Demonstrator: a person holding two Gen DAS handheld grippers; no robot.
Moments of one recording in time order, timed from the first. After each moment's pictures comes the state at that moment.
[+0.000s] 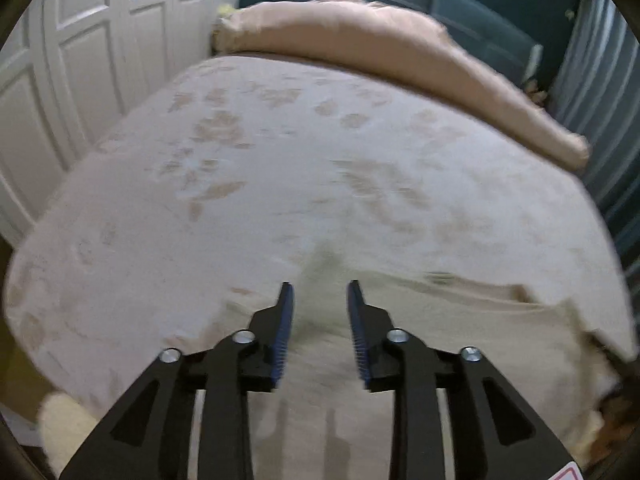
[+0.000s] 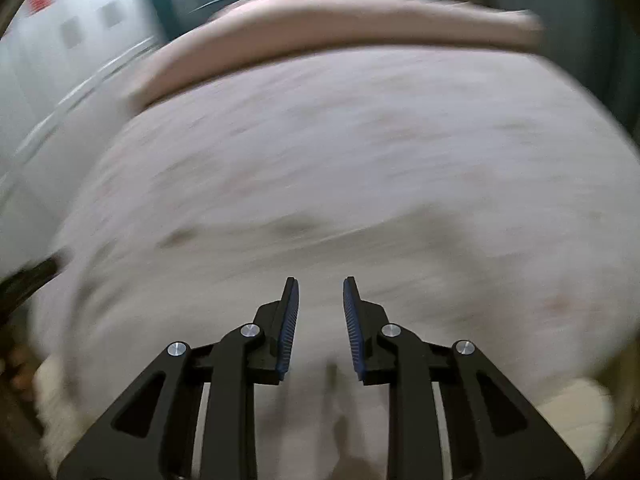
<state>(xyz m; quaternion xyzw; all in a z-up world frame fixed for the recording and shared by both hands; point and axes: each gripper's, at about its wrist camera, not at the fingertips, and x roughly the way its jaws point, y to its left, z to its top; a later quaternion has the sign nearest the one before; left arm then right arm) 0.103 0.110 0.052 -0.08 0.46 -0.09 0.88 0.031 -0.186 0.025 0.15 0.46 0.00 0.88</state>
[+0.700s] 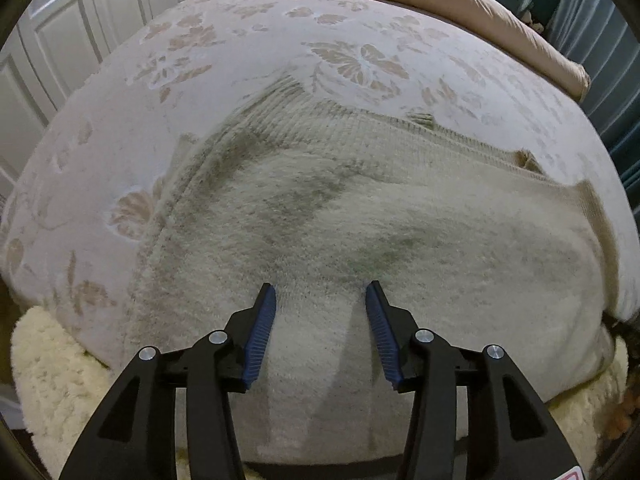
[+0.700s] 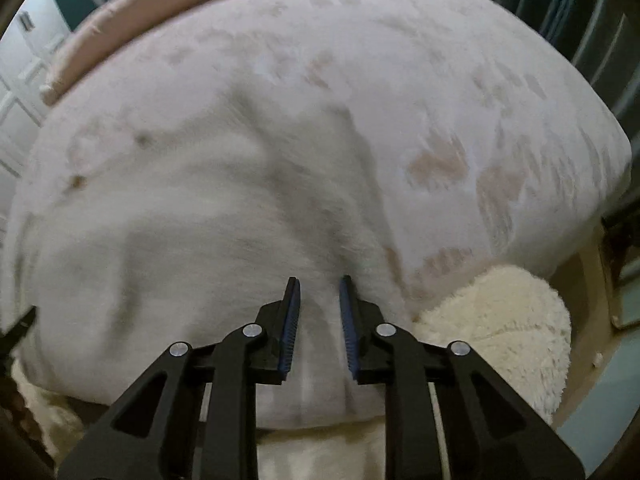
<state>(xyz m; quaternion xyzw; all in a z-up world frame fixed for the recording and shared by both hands) 0.036 0.074 -0.014 0.00 0.55 -0.08 0.83 -0.062 -0.290 -0.006 0.18 0.52 -0.17 0.82</state>
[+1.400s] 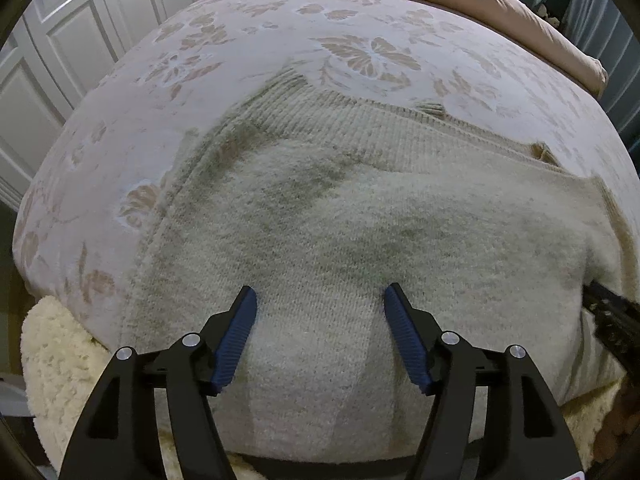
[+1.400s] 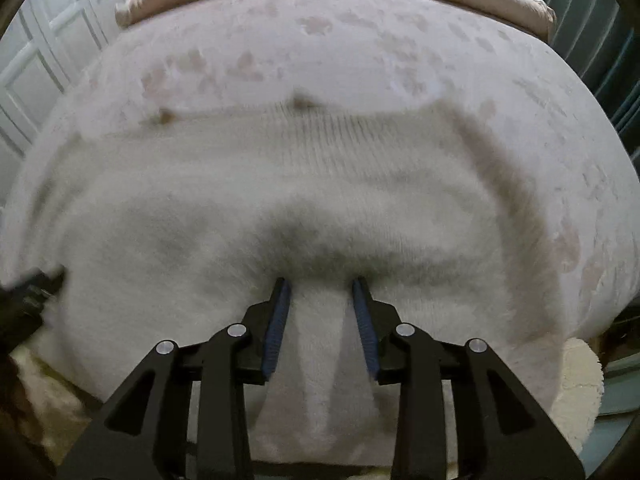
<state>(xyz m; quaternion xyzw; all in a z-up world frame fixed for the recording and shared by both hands) 0.035 0.060 -0.020 0.01 0.56 -0.04 0.83 0.004 -0.178 -0.013 0.08 0.53 -0.06 0.84</state>
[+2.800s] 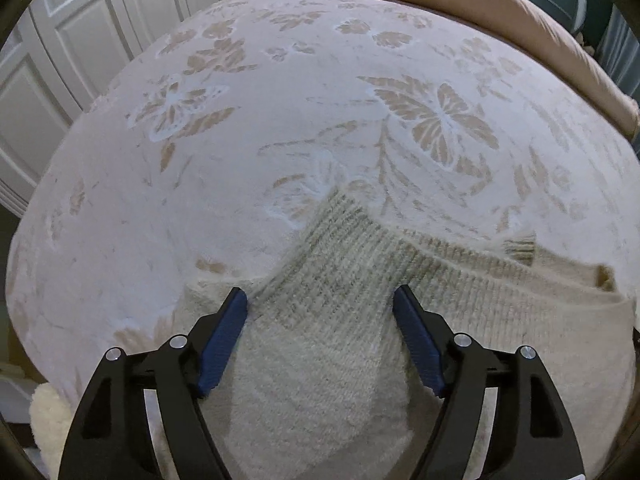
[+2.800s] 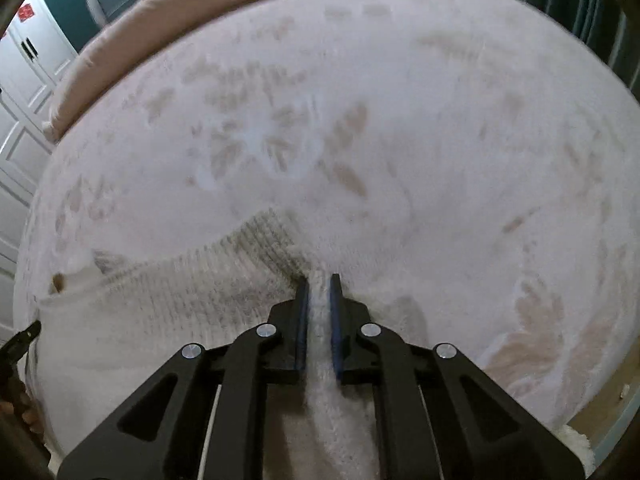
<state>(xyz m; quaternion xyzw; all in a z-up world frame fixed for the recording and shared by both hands) 0.154 0.087 -0.031 0.00 0.55 0.01 0.84 0.063 -0.343 -0.050 0.21 0.49 -0.14 0.83</state>
